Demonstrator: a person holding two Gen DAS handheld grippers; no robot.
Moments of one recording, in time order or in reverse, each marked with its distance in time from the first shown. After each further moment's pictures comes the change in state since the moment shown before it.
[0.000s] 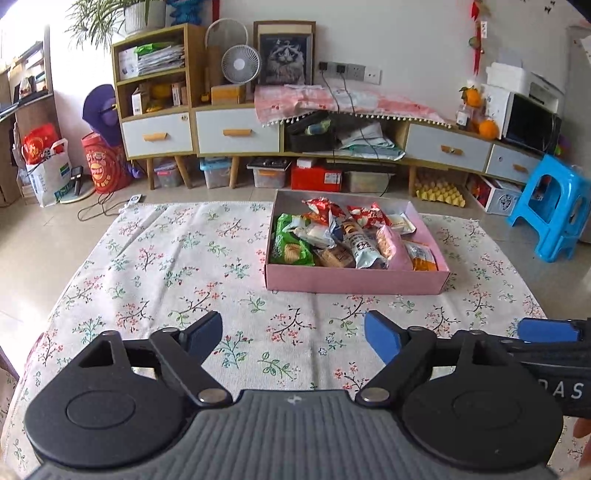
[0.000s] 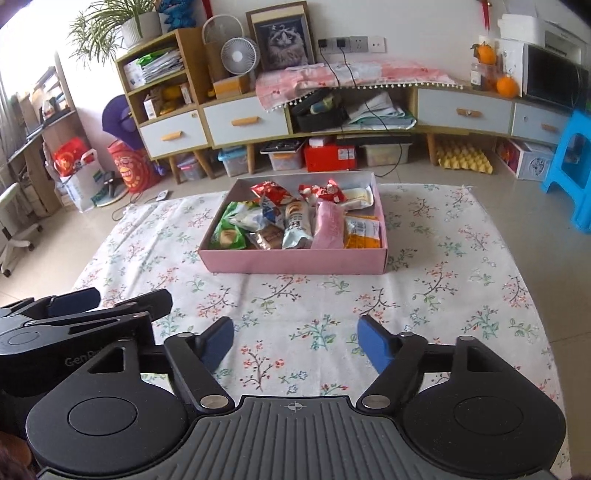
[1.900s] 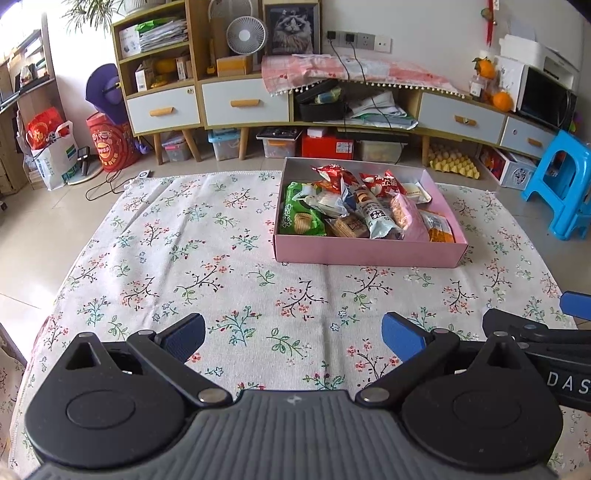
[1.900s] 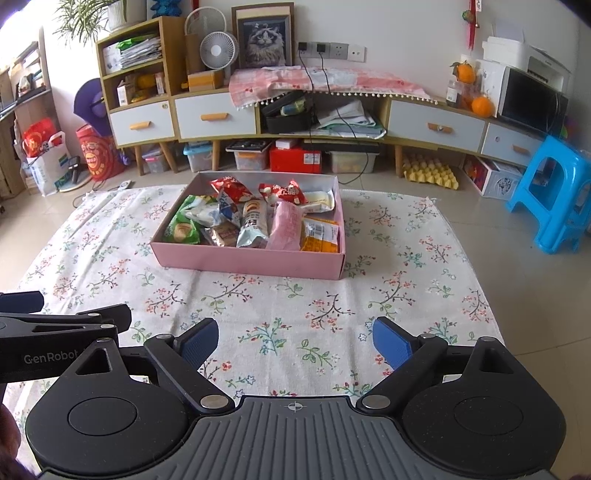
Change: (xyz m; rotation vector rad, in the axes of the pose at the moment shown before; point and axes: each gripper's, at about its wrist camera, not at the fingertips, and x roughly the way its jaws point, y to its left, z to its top) left arm 0.008 0.002 0.001 0.016 0.104 0.041; right arm 0.008 -0.003 -0.001 -0.070 -0.021 -0.147
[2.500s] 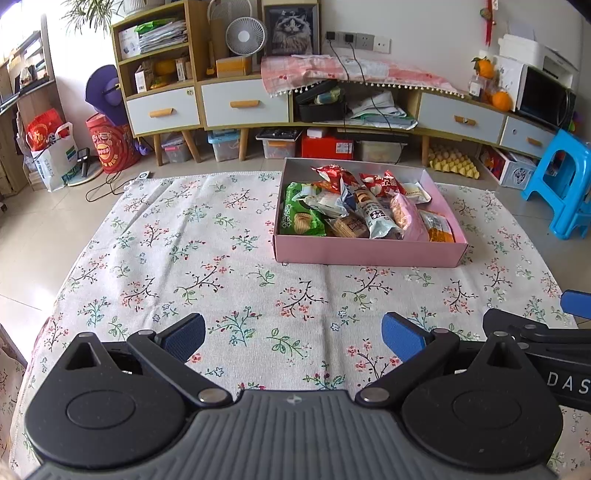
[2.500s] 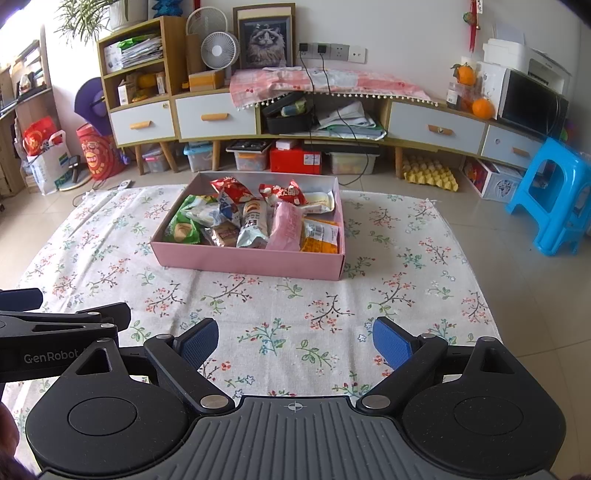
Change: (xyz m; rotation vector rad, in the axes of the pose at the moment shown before) left arm 0.001 0.000 -0.001 0.000 0.000 -0.001; right arm 0.000 0.001 0.000 -0.003 0.002 -0.001
